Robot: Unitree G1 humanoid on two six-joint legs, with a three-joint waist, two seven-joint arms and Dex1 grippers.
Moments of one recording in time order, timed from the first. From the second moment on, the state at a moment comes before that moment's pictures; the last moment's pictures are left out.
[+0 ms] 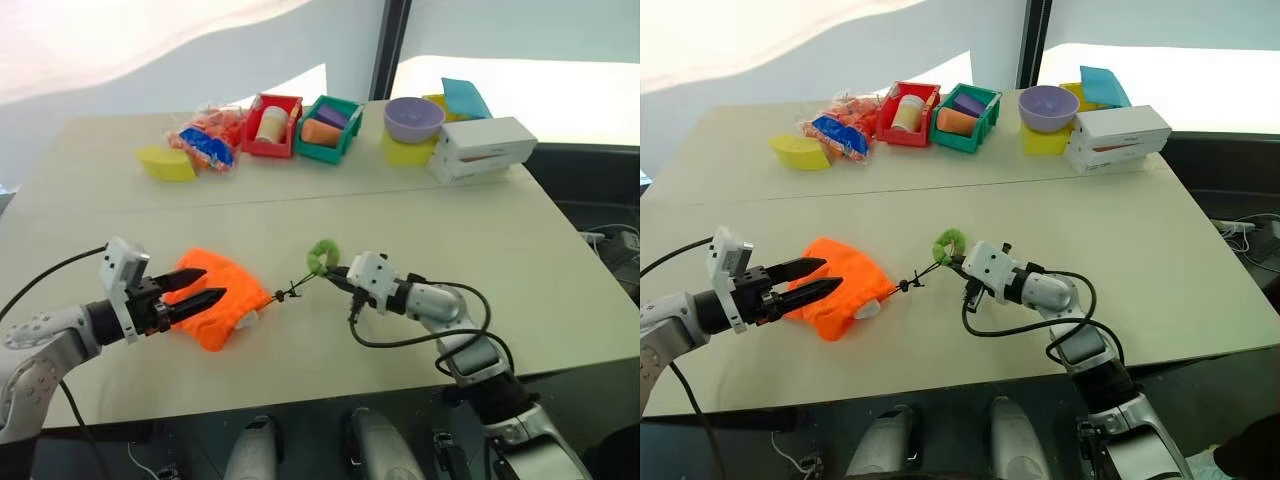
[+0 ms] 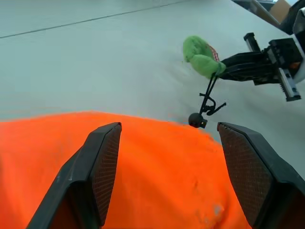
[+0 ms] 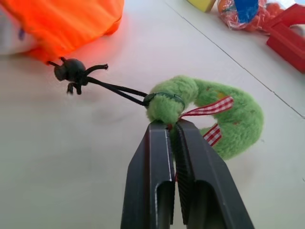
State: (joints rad) left arm -0.03 0.79 0.36 -0.35 -0.79 0.76 -0.85; right arm -0.34 -0.37 0.24 -0.07 0.01 0.12 0.75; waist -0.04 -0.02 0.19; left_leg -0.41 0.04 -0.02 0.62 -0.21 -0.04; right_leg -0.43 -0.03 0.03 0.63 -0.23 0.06
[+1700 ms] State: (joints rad) left arm -0.76 0.56 -0.29 0.45 -0.25 0.30 -1.47; right arm -0.34 -0.43 0.19 -0.27 0.17 0.31 0.75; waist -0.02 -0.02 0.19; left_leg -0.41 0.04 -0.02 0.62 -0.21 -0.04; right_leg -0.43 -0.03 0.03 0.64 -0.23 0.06
